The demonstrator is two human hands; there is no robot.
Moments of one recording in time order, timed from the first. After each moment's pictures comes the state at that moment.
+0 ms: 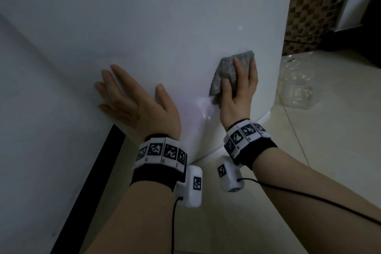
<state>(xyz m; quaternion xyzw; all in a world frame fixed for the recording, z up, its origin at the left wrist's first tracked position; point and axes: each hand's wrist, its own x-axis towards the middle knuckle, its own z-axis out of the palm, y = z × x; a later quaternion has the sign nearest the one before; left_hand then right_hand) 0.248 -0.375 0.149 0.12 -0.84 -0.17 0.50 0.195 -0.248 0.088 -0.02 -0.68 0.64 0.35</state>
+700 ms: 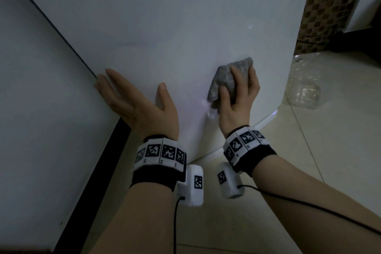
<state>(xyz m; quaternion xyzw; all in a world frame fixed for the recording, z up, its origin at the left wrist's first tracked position) 0.257 -0.405 0.149 0.08 -0.80 -0.29 0.52 0.212 -0.279 0.079 0.00 -0.68 0.65 0.35</state>
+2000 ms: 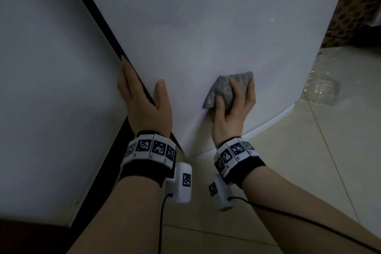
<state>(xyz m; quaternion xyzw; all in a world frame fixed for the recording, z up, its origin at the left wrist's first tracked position) 0.268 -0.464 0.141 0.02 -0.81 -0.34 0.47 0.241 -0.347 0.055 -0.04 -0.67 0.66 0.34</state>
